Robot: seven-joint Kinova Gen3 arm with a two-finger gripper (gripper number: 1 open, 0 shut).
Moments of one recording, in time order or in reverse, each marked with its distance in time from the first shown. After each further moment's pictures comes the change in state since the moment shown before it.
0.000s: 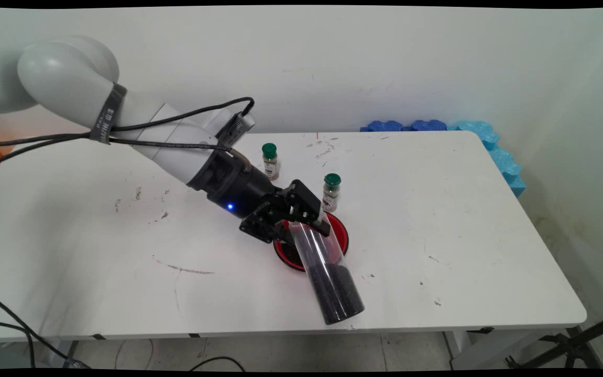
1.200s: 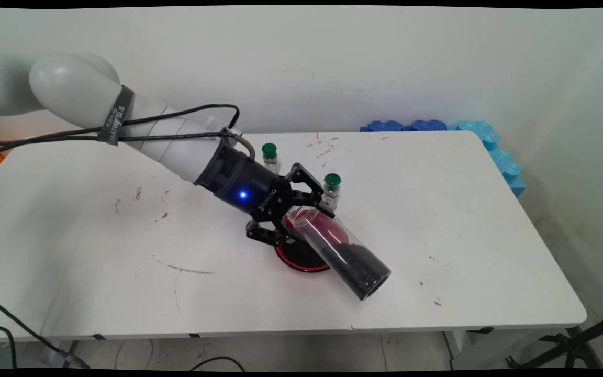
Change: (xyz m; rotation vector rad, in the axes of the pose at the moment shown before) arm 0.011 -0.012 0.005 -0.073 0.025 -0.476
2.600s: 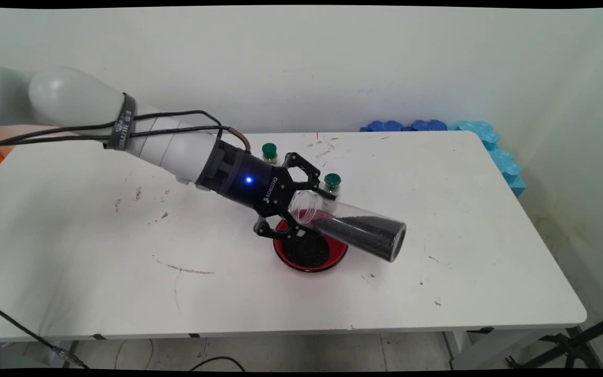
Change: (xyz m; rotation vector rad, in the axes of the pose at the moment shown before) arm 0.011 -0.011 0.000 -0.117 -0.017 -0.421
